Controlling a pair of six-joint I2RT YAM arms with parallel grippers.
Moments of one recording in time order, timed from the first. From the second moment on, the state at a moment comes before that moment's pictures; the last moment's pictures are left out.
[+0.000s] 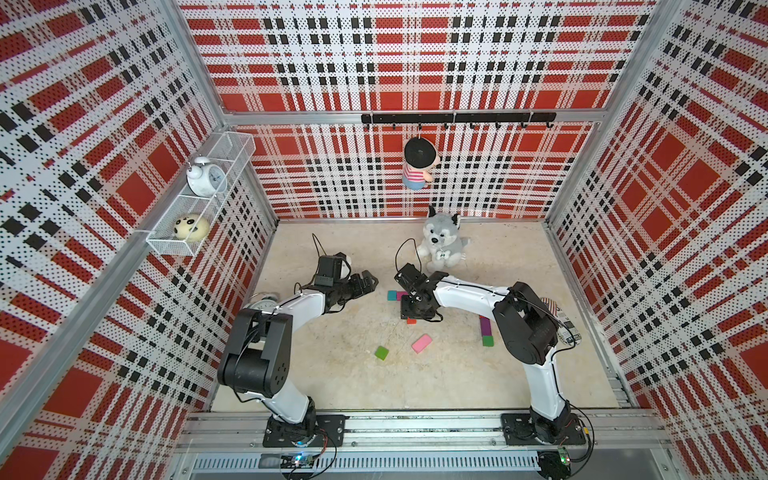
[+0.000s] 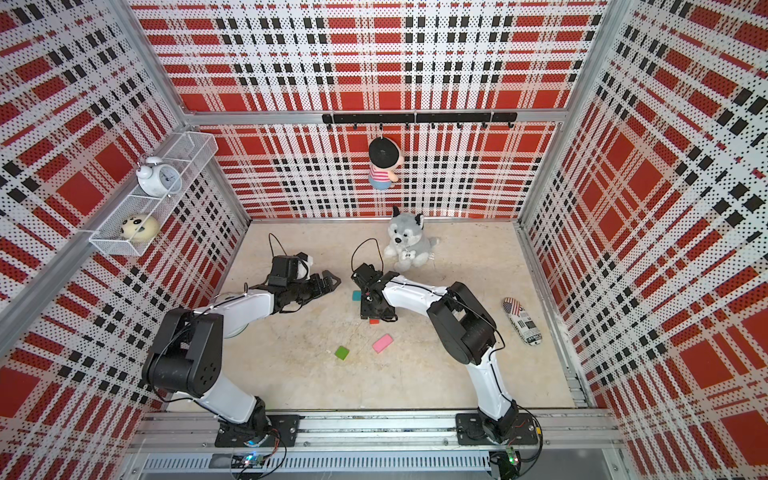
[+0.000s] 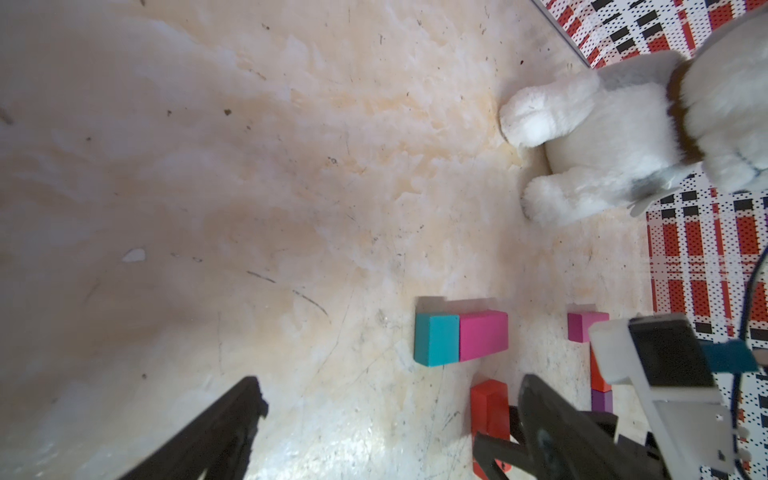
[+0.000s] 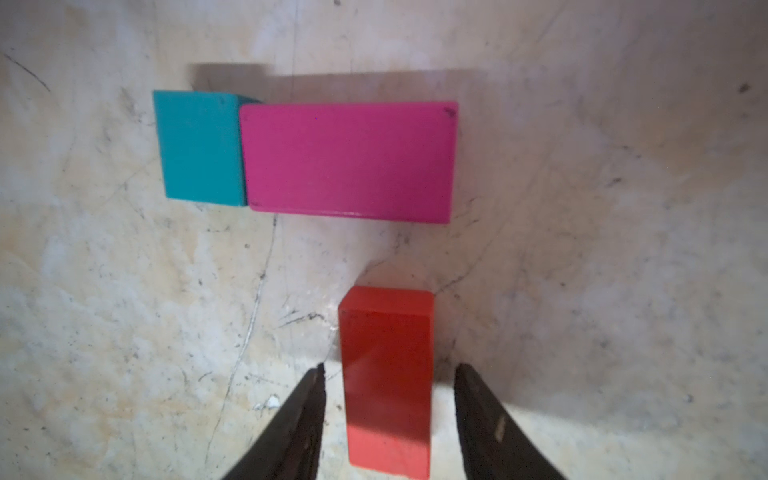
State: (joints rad) left arm -0.17 1.62 0.86 -0.04 0.38 -0.54; right arm 0.80 2.08 1.50 -0.66 0.02 0.77
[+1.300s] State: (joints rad) left arm -0.18 1.62 0.85 -0.04 0.38 -0.54; right arm 0.80 2.12 1.62 -0.82 0.02 0.71
